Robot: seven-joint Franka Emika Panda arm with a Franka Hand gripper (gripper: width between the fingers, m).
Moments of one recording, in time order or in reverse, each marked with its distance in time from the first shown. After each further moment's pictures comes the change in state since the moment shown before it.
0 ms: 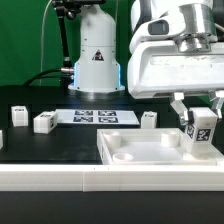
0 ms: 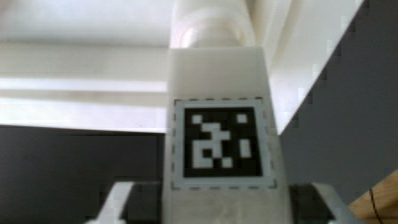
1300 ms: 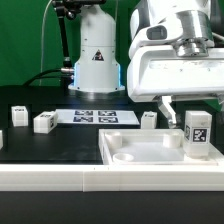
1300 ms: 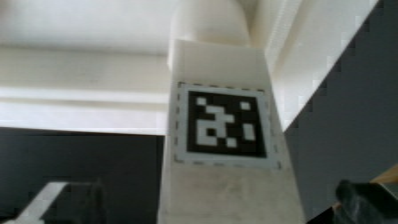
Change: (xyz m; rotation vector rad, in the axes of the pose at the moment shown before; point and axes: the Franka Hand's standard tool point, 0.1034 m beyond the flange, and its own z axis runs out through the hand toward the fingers) arm -0.006 -0.001 0.002 -0.006 0.061 -0.011
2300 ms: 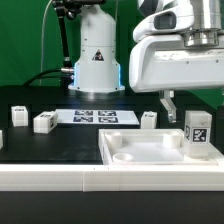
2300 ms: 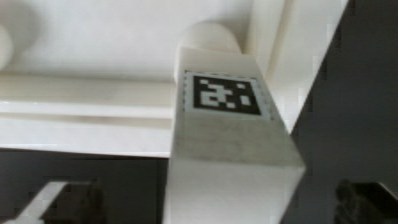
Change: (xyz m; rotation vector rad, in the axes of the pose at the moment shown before) arm 0.011 0.003 -0.004 0.023 -0.332 0.024
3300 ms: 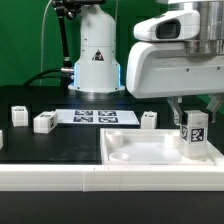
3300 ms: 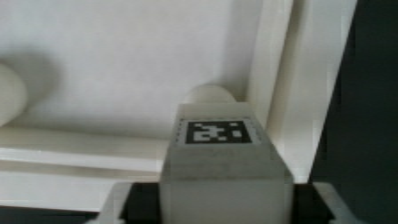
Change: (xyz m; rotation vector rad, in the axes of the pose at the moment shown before) arm -0.007 0.006 0.004 0.009 -0.247 0.018
